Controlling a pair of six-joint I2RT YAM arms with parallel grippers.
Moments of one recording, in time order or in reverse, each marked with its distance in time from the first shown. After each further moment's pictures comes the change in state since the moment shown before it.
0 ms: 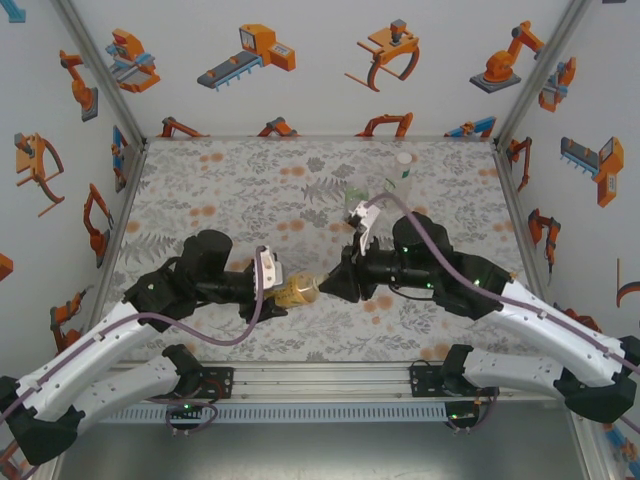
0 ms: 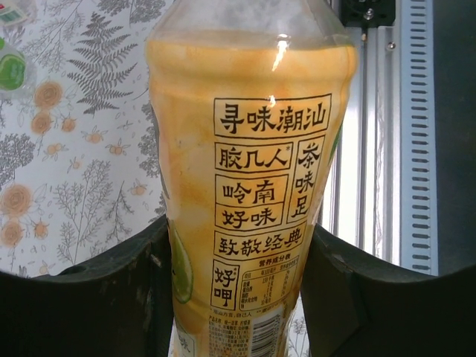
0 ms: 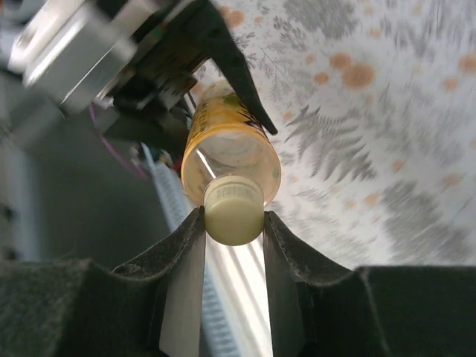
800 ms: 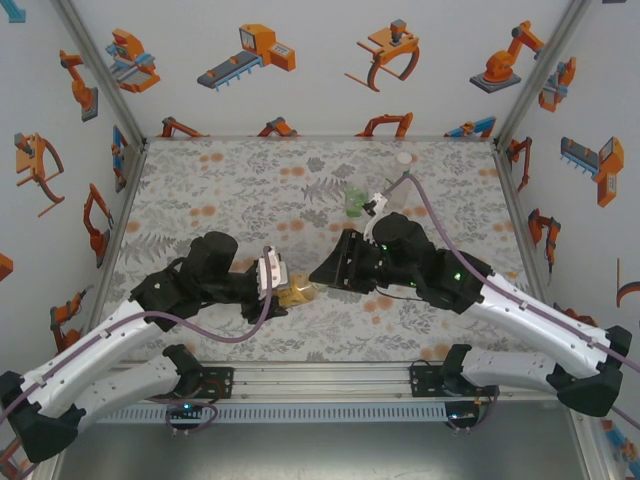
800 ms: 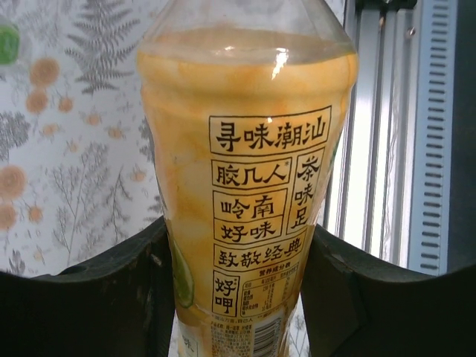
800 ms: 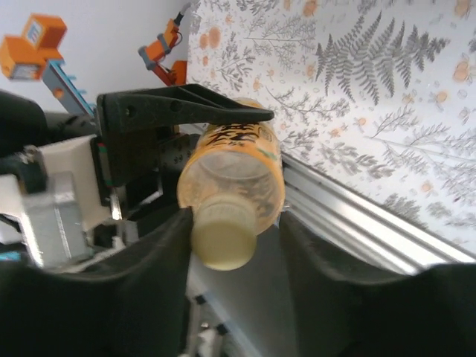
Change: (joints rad) left arm -0.006 0.013 -0.027 0.024 -0.038 -0.014; right arm -0.019 0.059 -0.012 -0.056 0.122 0.610
